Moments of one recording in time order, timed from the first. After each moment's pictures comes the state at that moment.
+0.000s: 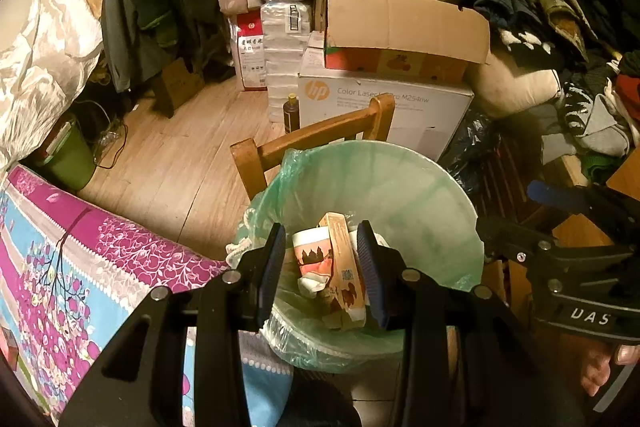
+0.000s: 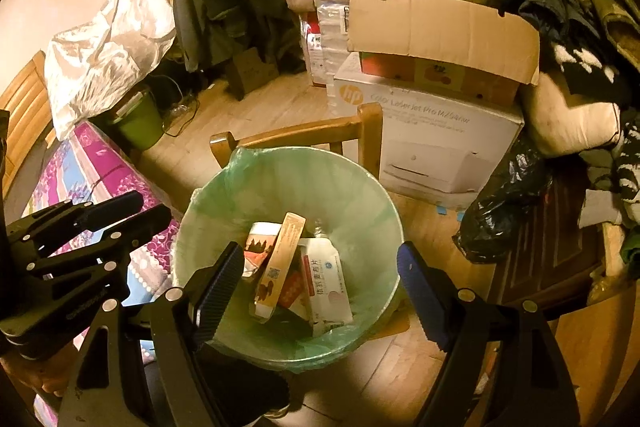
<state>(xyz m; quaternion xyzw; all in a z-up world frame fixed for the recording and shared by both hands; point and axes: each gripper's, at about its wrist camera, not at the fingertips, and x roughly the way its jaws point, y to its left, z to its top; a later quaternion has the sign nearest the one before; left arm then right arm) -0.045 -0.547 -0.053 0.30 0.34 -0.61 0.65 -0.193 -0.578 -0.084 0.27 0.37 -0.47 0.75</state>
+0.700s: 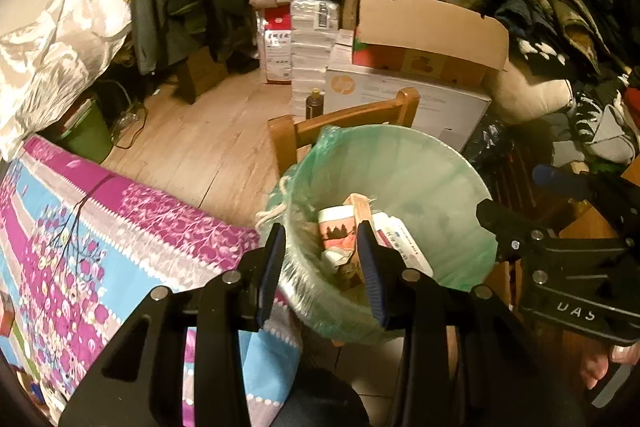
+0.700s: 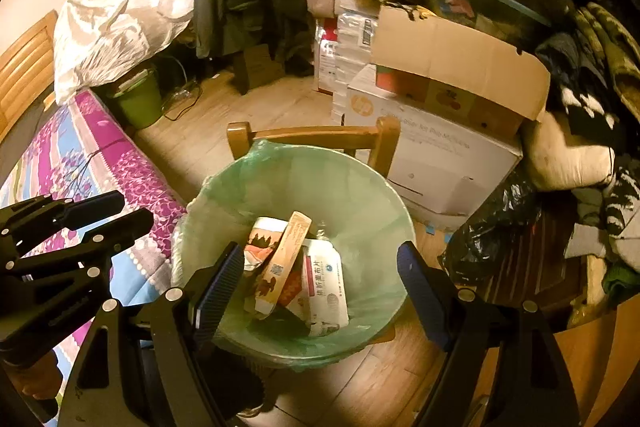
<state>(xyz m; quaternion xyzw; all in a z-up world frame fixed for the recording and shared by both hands) -0.022 -0.505 -0.054 0.27 0.36 -0.58 0.68 -0.157 -0.553 -0.080 0.21 0.40 -0.46 0.77</state>
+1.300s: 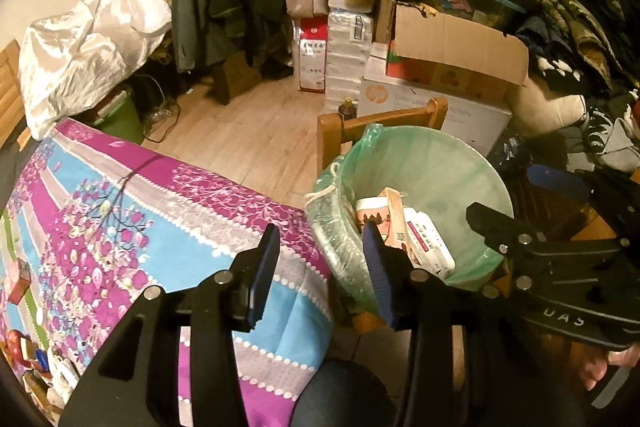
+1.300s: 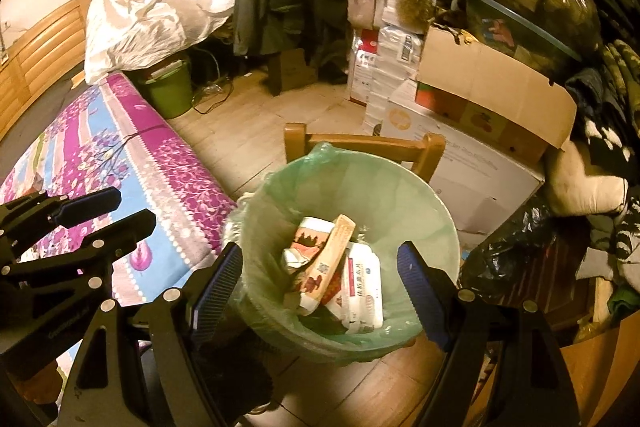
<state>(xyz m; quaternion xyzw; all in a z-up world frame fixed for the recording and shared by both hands) -0.005 -0.452 -0.037 0.26 0.34 -0.55 0.72 -0.119 -0.508 -0.068 0.17 0.40 -0.42 0.80</state>
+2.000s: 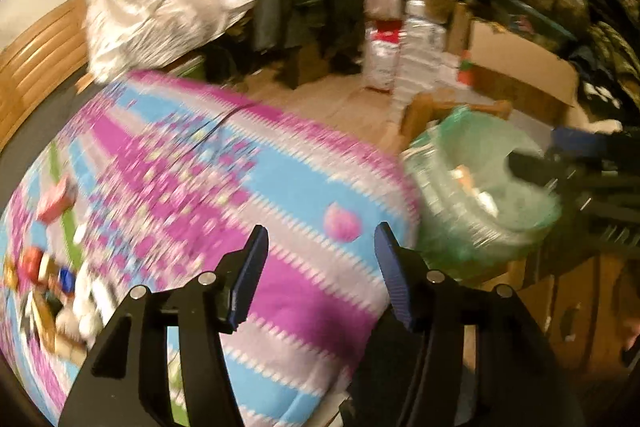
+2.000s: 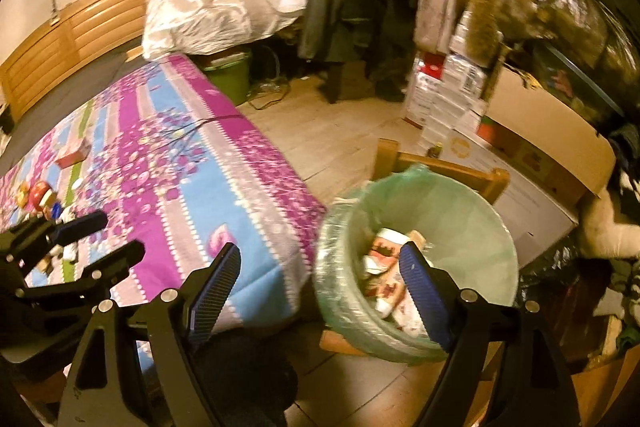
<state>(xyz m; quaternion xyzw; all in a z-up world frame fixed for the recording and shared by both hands) 0.055 -0.327 -0.058 0.21 0.37 -0.45 0.78 -0.048 -0.429 -0.055 0.12 0.41 -0.33 0.84</state>
